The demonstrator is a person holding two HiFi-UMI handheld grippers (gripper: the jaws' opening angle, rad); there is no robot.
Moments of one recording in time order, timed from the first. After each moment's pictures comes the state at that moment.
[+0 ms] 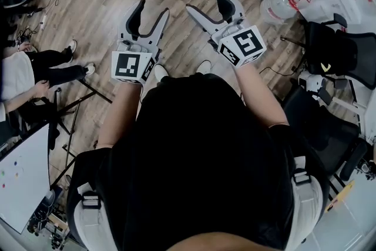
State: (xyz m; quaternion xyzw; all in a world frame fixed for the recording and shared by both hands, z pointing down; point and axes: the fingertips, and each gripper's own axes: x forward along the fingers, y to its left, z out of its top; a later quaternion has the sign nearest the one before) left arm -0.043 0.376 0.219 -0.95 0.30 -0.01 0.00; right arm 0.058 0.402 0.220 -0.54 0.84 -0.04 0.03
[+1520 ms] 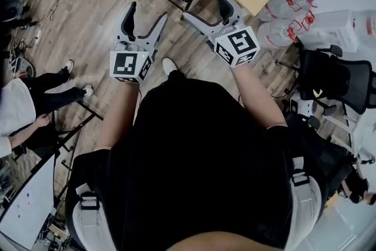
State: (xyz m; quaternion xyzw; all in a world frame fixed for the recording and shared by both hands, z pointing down) left arm -0.001 0.116 0.236 -0.95 0.32 -0.01 -0.02; right arm 0.115 0.146 0.239 -0.56 0.83 -0.05 -0.03
